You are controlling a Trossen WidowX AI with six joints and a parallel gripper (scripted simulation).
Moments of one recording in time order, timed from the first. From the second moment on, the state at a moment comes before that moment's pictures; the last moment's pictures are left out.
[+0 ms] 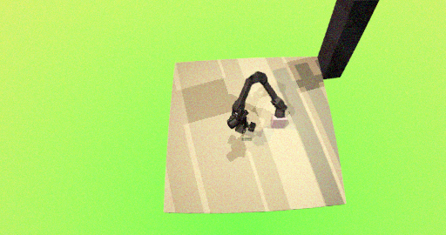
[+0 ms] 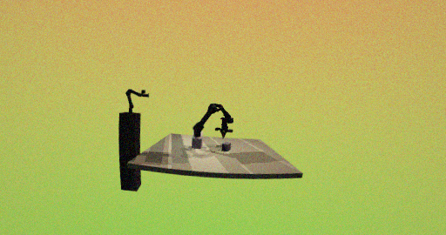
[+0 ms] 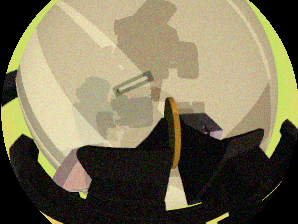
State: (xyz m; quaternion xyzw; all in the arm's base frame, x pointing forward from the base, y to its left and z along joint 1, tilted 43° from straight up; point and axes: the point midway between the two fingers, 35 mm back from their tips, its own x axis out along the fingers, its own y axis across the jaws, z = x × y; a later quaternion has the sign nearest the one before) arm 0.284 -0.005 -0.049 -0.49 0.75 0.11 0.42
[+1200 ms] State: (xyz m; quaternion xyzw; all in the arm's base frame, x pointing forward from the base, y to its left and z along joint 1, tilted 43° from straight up) arm 0.299 -0.073 0.006 -0.50 0.75 0.11 0.42
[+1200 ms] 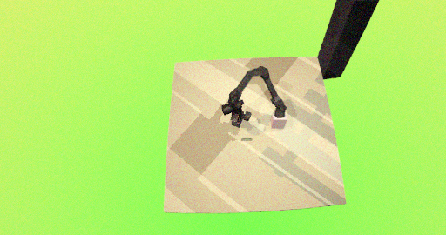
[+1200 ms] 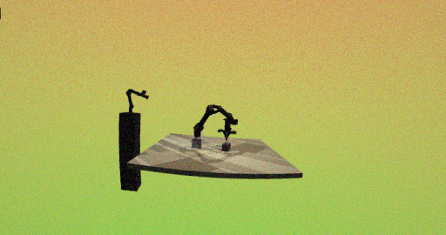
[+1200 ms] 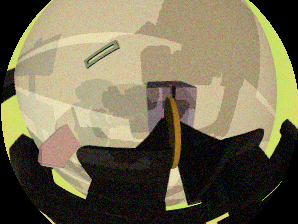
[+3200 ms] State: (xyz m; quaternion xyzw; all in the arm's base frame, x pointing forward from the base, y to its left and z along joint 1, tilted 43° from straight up) arm 0.297 -0.097 0.012 -0.50 0.75 0.11 0.42
